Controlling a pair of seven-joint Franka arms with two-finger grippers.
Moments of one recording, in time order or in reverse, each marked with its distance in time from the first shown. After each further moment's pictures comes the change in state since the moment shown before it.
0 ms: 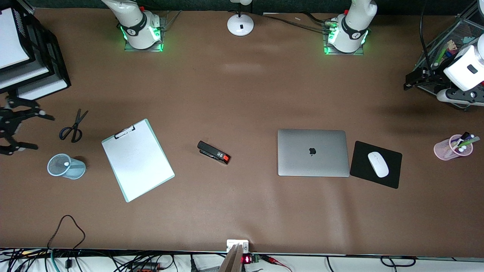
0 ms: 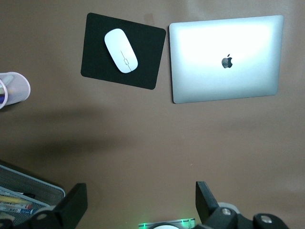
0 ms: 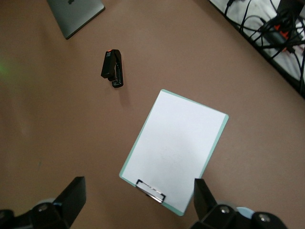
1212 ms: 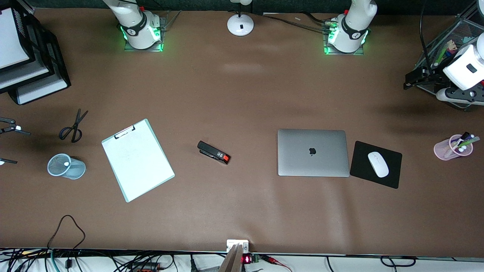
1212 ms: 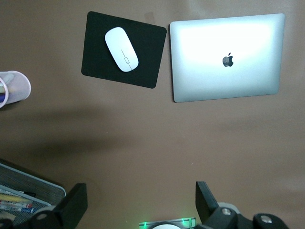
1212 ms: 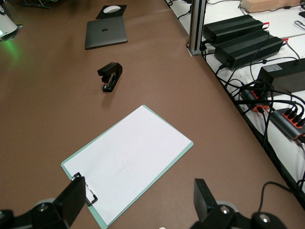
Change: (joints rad) left arm 0.000 -0.007 0.000 -0.008 0.003 0.000 0.000; right arm -0.329 0.219 -0.002 0.009 0.349 0.017 -0.806
